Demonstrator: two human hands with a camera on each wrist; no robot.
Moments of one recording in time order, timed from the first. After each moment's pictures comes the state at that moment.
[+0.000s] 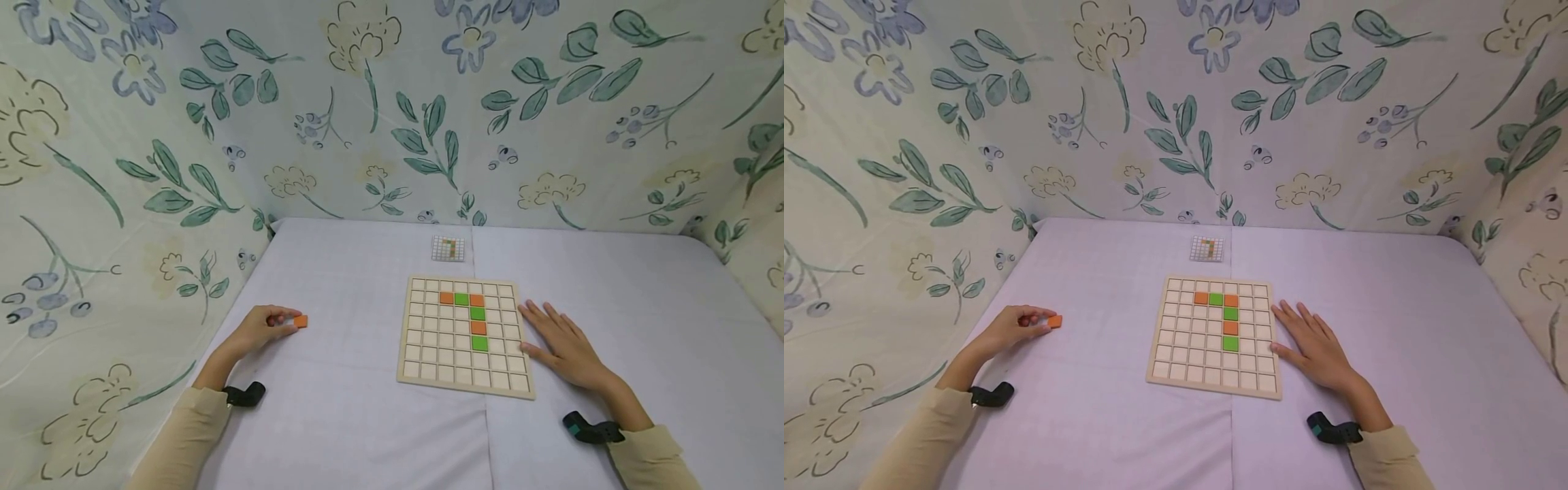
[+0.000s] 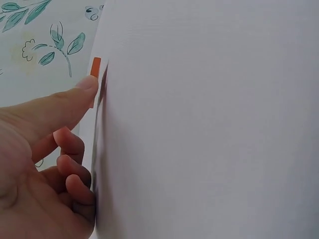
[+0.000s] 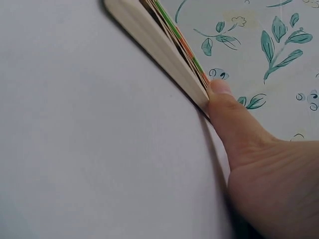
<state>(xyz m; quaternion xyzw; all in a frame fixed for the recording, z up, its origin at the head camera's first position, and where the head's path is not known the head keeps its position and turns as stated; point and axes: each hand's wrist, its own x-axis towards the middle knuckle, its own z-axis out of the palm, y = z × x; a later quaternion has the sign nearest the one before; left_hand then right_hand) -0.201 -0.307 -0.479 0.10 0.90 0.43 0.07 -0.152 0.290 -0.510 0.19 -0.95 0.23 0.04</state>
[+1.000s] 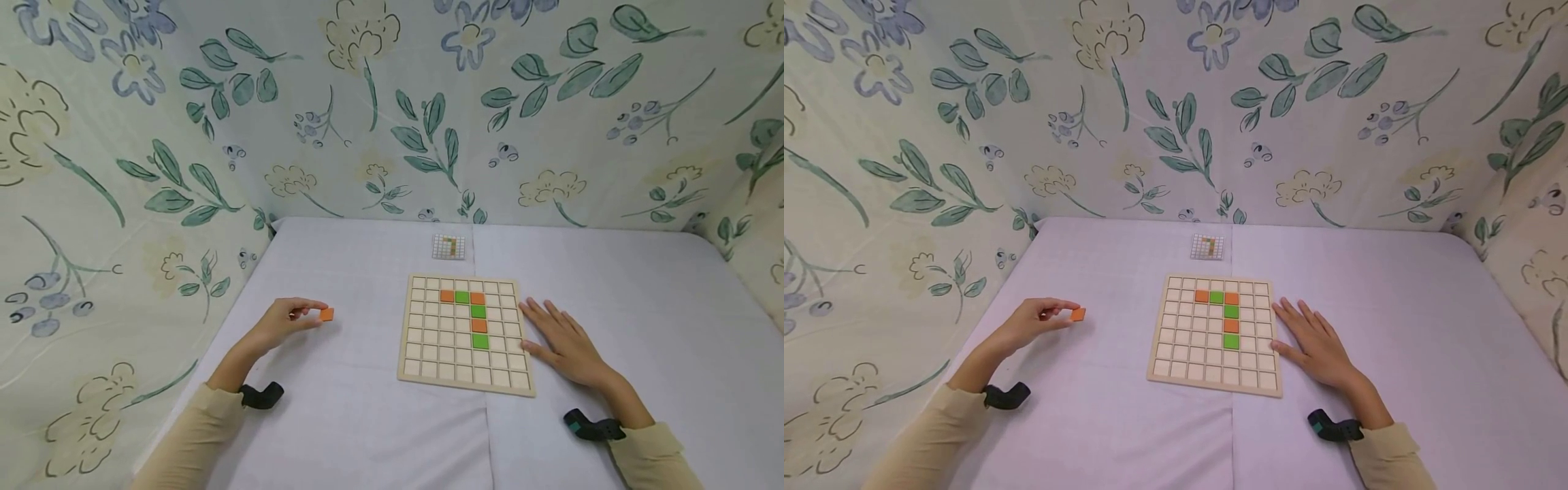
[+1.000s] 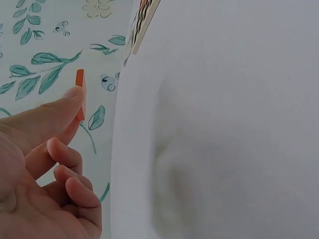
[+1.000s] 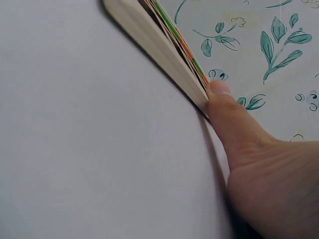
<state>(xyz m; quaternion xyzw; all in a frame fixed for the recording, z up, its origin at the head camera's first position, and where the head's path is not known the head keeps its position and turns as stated) -0.193 -0.254 -0.448 0.12 0.88 0.45 0.10 -0.151 0.290 -0.510 0.19 -0.95 0.23 0.04</state>
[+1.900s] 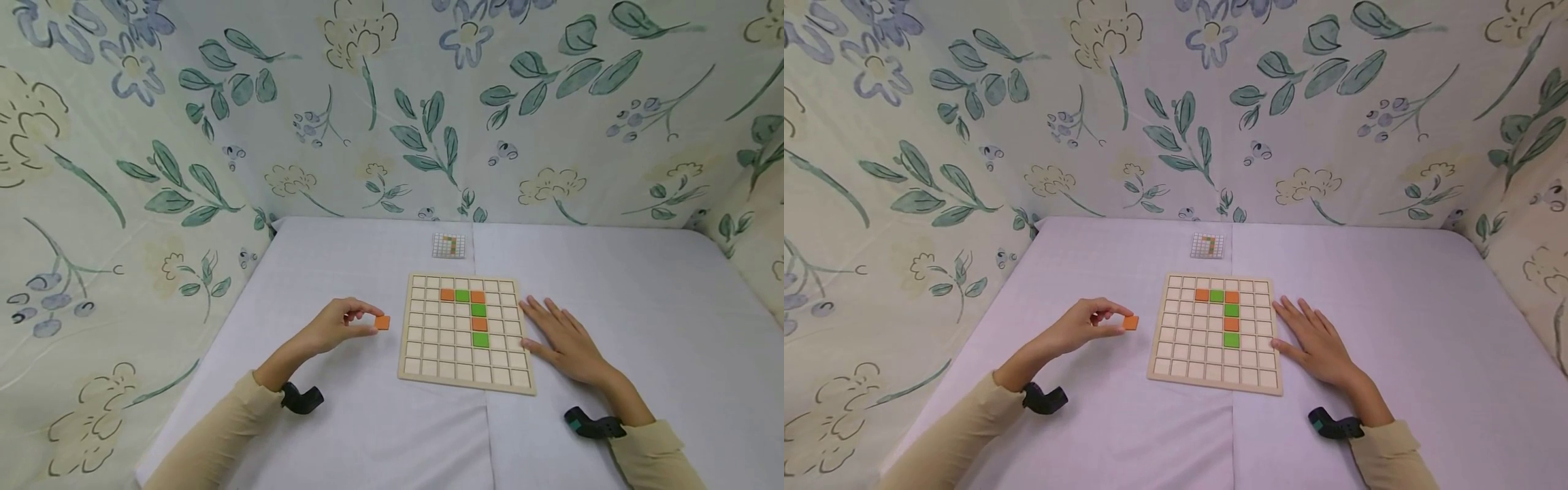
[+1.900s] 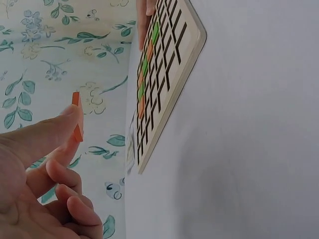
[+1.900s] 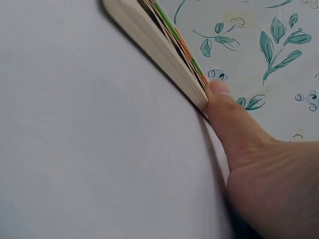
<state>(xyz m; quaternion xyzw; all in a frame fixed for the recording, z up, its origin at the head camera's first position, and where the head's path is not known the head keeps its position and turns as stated) -0.182 -0.162 -0.430 0.21 0.86 0.44 0.13 -0.152 0.290 -0.510 0.19 -0.95 0.23 0.04</state>
